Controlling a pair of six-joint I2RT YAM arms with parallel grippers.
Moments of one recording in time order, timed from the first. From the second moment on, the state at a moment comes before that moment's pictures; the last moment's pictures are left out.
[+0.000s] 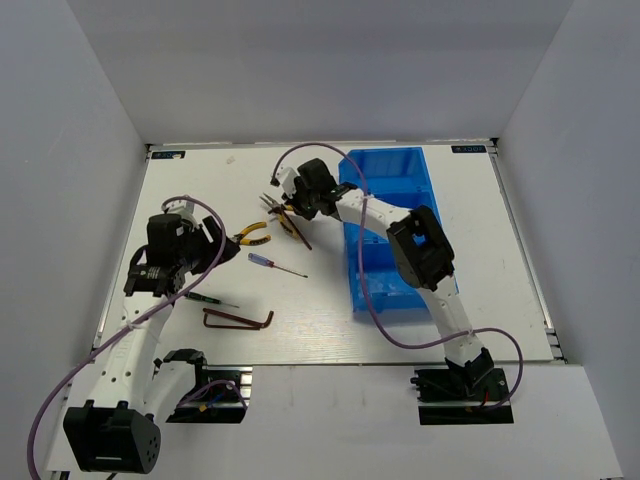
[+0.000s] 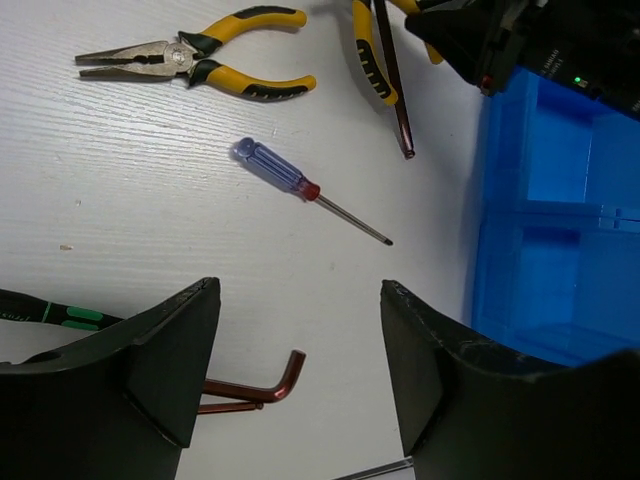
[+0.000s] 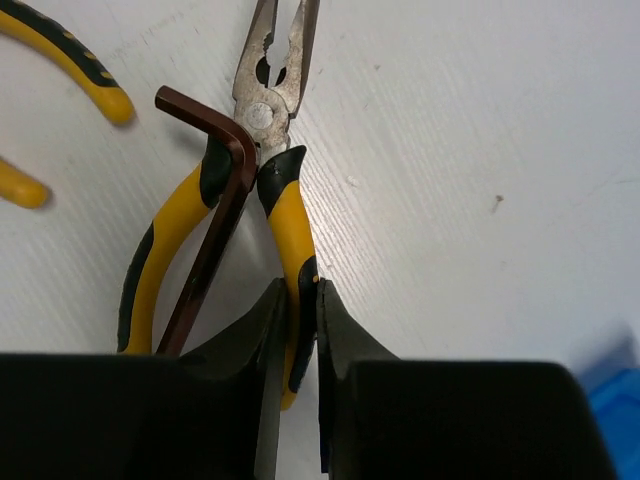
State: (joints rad) left arm -0.04 0.88 0.77 -0.55 0.24 -0.47; right arm 0.71 2.37 1.92 -0.29 -0.19 -0.41
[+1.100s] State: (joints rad) left arm -0.04 0.87 0.73 -0.47 0.28 -0.48; right arm 0.70 2.06 1.60 0.12 0.07 -0.80
